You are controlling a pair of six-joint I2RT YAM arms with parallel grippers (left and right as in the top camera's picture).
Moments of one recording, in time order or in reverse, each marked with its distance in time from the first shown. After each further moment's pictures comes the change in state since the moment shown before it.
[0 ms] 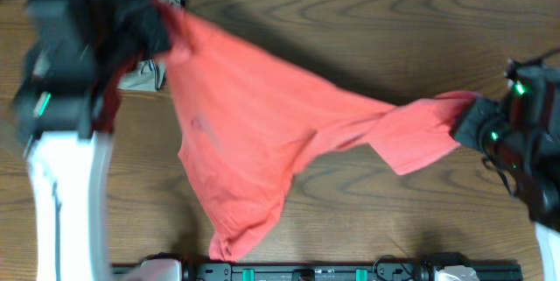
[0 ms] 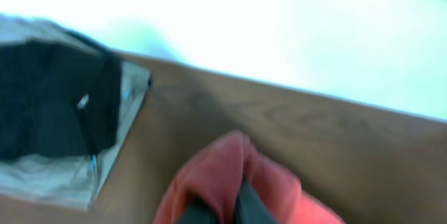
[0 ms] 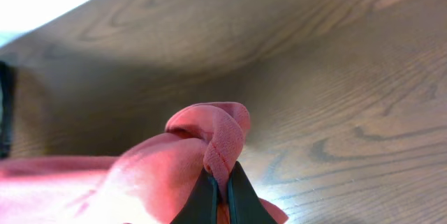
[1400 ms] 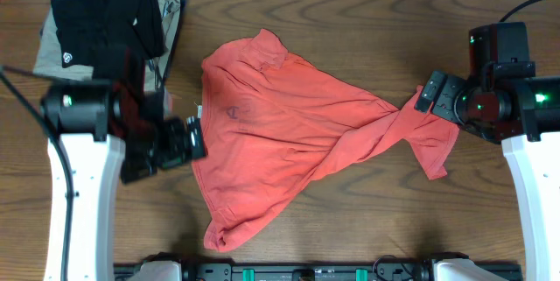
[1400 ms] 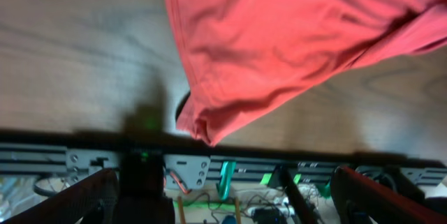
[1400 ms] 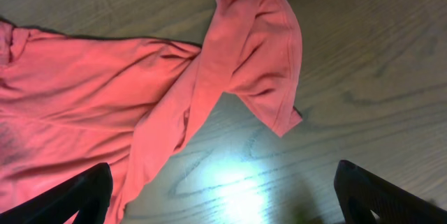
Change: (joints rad) left arm 0.000 -0.111 -0.245 -0.876 0.057 0.046; right arm -0.016 0.248 0.000 -0.051 0.011 0.008
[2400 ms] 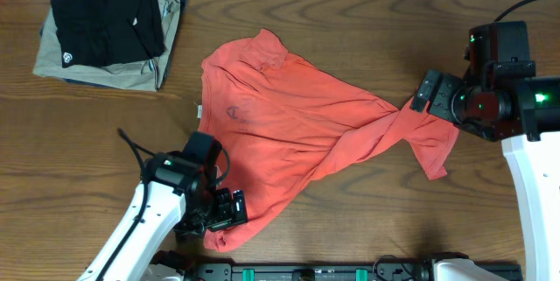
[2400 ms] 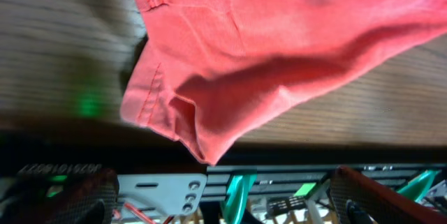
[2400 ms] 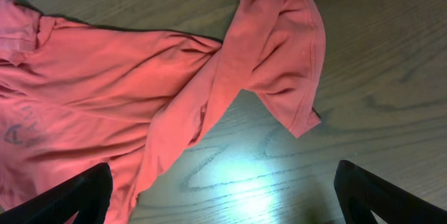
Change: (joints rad) left arm -0.334 -0.150 -0.770 0.468 0.082 -0.297; right arm 0.000 0.001 0.000 0.020 -0.068 -0.031
